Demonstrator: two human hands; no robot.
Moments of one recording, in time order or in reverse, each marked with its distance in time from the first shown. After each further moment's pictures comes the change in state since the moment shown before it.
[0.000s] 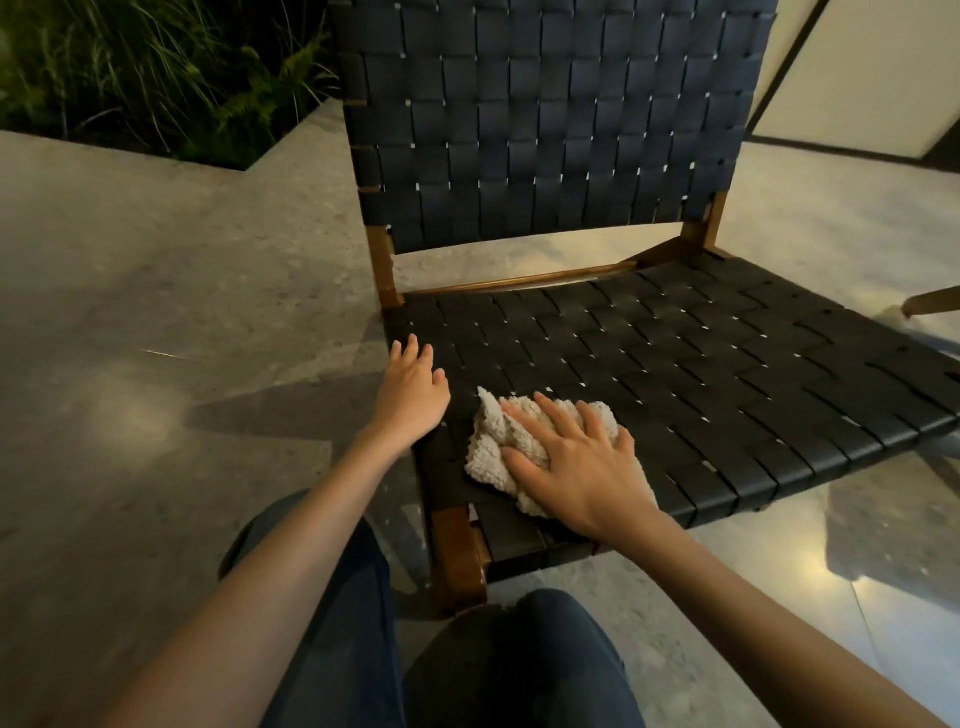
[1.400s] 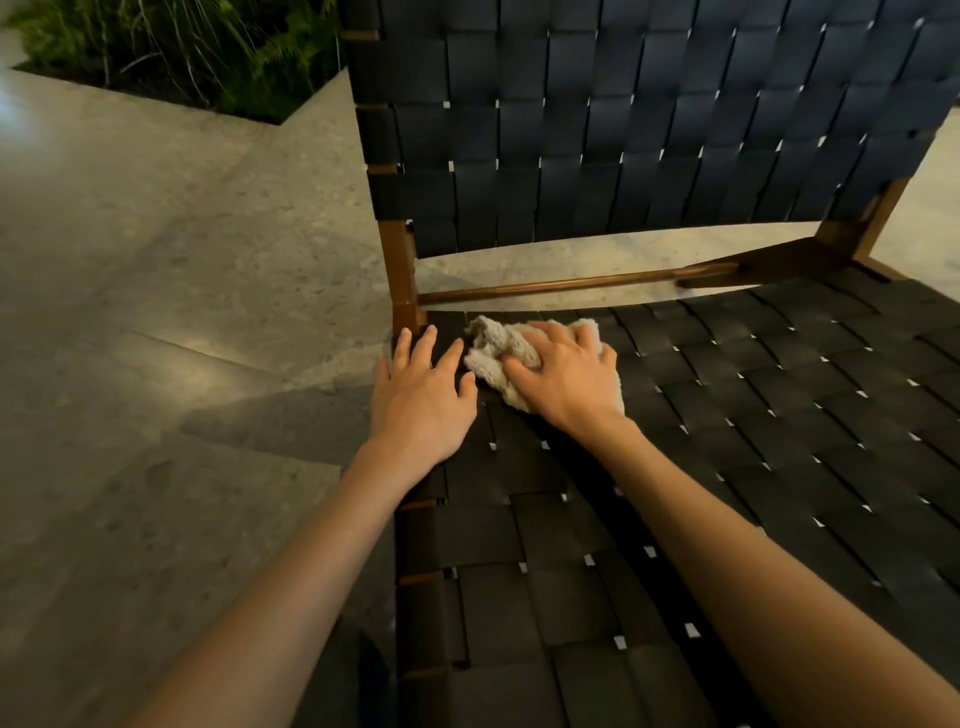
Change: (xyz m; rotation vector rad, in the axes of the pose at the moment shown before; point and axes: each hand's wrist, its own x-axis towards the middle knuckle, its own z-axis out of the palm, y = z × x) left_hand 0.099 -0.022 0.012 0.336 0.077 -0.029; right_hand 0.244 0.010 0.019 0.103 0.236 -0.092
